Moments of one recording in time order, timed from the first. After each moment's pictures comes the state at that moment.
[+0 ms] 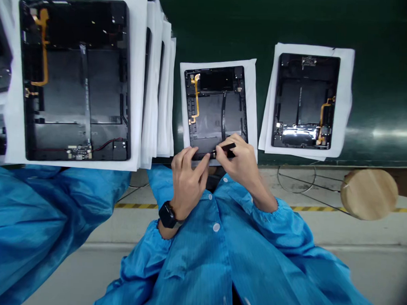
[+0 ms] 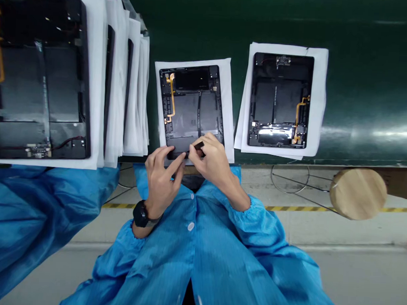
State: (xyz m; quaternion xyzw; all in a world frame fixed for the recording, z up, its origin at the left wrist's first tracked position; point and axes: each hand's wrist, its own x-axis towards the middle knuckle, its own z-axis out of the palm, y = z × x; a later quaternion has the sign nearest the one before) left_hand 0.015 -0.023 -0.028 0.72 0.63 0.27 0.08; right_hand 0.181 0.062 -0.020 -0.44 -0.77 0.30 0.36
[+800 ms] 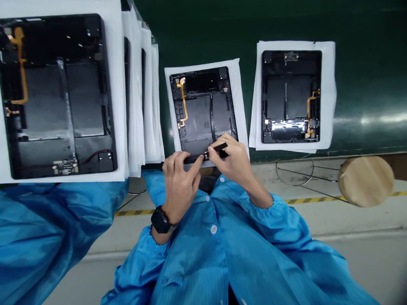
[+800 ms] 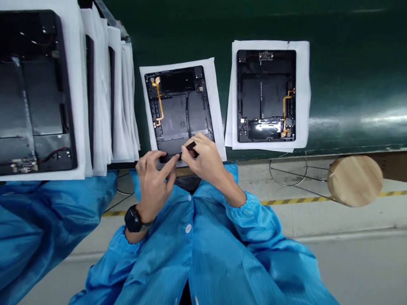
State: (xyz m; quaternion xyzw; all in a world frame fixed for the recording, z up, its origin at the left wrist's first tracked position) left_hand 0.007 -0.021 -0.025 0.77 0.61 0.20 0.06; right_hand 0.186 0.063 -0.021 -0.42 -0.75 0.33 0.39
